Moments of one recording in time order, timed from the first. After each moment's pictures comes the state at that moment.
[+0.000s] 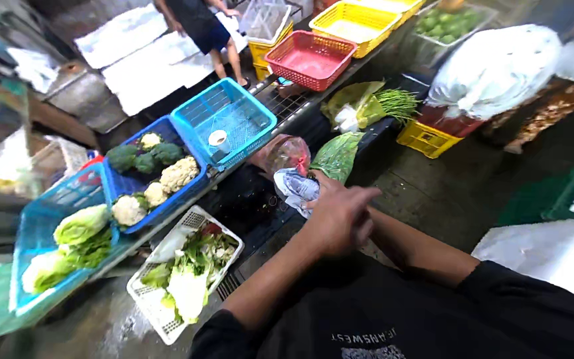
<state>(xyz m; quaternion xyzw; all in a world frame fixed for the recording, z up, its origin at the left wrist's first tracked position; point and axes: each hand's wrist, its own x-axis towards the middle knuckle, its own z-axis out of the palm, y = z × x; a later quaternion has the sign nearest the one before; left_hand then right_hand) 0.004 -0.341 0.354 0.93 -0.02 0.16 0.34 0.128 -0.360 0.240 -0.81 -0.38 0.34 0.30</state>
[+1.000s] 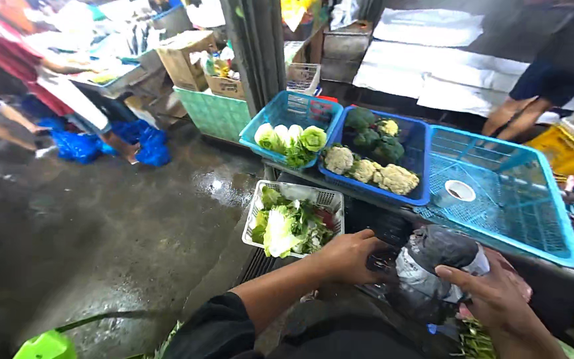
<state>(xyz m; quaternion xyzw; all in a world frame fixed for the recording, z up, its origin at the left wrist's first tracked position) -0.325 -0.209 0.307 0.83 0.38 0.26 0.31 -0.070 -0.216 0.342 -0.44 -0.55 0.52 0.49</state>
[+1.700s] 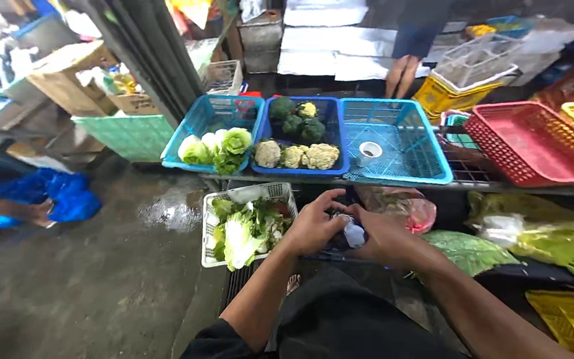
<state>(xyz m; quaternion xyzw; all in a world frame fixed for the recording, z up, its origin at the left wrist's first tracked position) -0.252 -0.172 0.347 0.68 0.35 0.31 0.56 -0.046 -0.201 0.373 -0.57 -0.74 0.35 0.02</state>
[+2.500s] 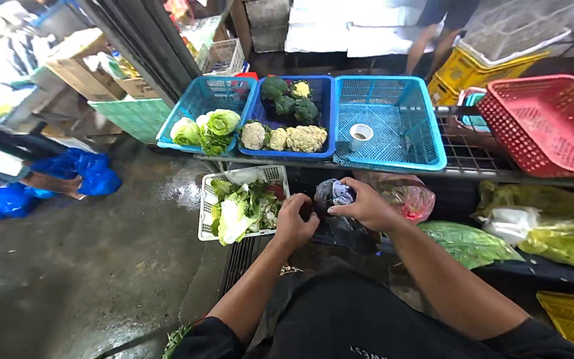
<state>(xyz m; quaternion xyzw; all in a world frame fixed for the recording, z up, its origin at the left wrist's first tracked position) -0.209 -0.207 0.267 0.71 0.51 0.39 0.28 0.012 -0.166 0.314 -0.52 -0.63 0.52 0.24</state>
